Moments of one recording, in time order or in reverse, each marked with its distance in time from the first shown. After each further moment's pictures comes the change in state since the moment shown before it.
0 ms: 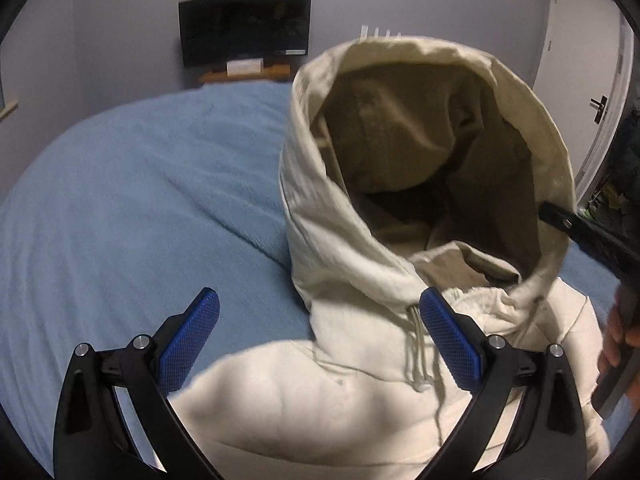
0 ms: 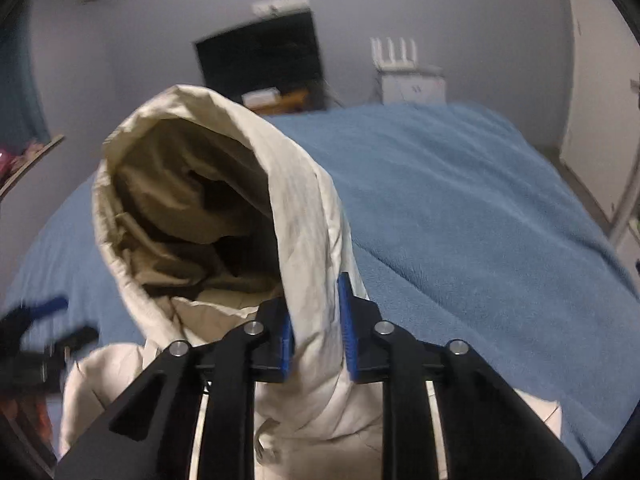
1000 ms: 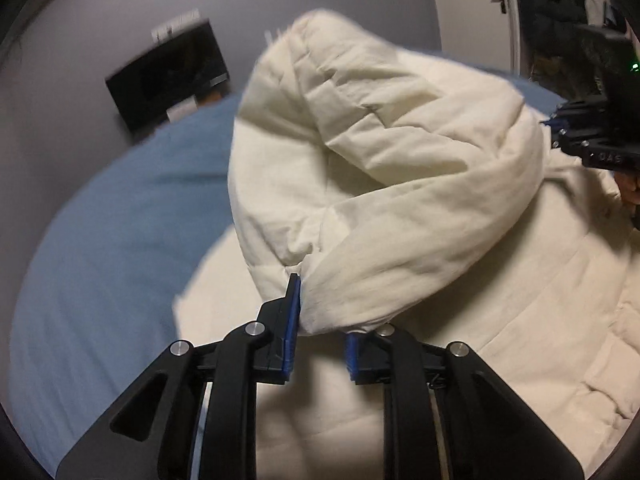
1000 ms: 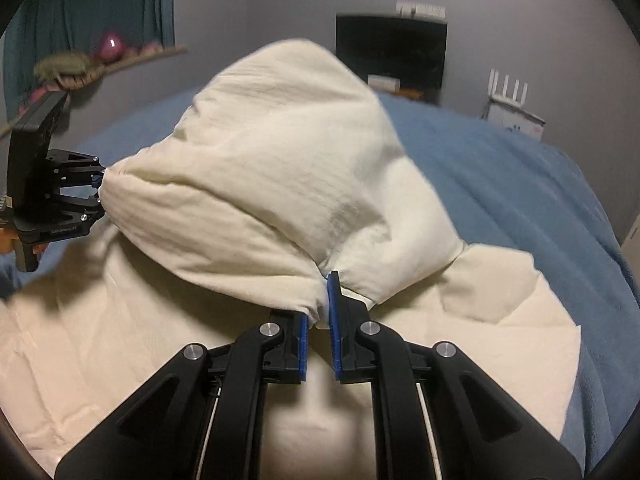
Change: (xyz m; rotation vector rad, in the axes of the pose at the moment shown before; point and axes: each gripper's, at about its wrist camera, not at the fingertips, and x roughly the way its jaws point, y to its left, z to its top) left arm -0.053 -0.007 -0.153 0.413 0.004 -0.049; right arm -0.059 0.033 -0.130 -0.366 0.109 0.208
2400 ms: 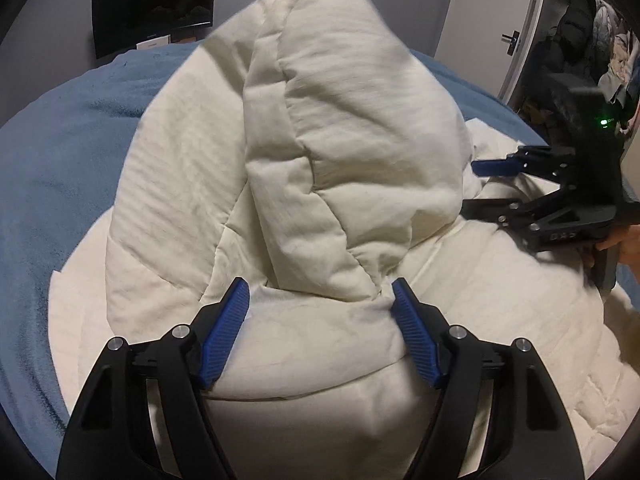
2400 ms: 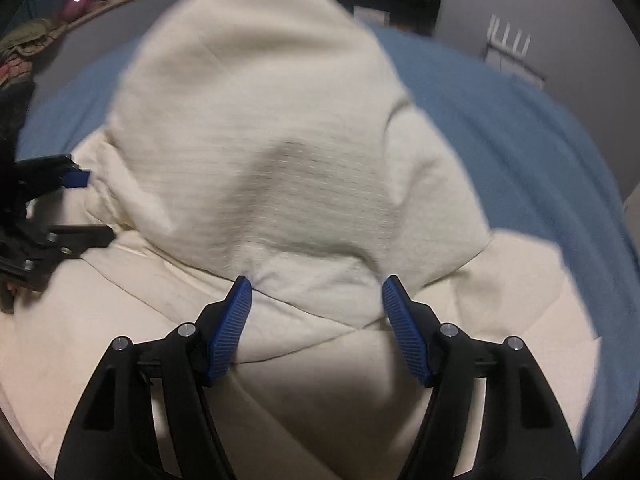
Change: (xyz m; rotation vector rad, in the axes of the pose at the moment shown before) left arm 0.044 -0.014 0.006 -0.227 0.048 -0.251; right arm 0.079 -0.015 0.020 0.044 0.226 -0.040
